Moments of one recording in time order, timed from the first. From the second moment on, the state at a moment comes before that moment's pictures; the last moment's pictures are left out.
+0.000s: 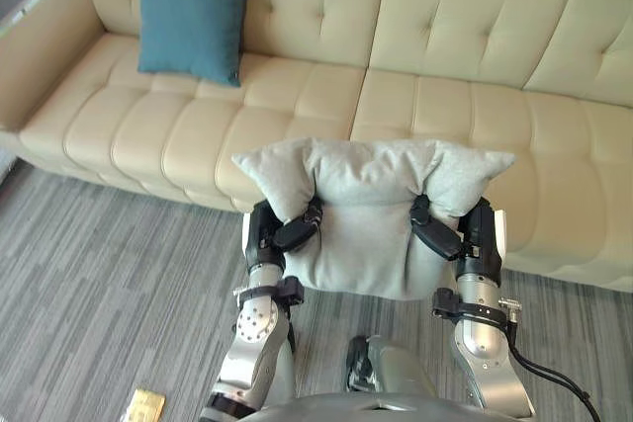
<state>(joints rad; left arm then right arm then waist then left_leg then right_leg) 0.19 0.05 -0.31 0.02 -0.30 -0.17 0.34 0.31 -0.15 0.13 -0.25 -0.14 -0.11 -0.41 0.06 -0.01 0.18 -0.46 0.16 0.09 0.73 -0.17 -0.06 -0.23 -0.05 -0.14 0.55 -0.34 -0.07</state>
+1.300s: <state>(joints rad) 0.18 0.15 -0.37 0.16 -0.21 -0.12 0.30 0.23 -0.14 0.09 0.03 -0.21 -0.07 -0.38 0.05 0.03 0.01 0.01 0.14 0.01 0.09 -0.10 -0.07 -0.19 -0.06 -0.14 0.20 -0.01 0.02</state>
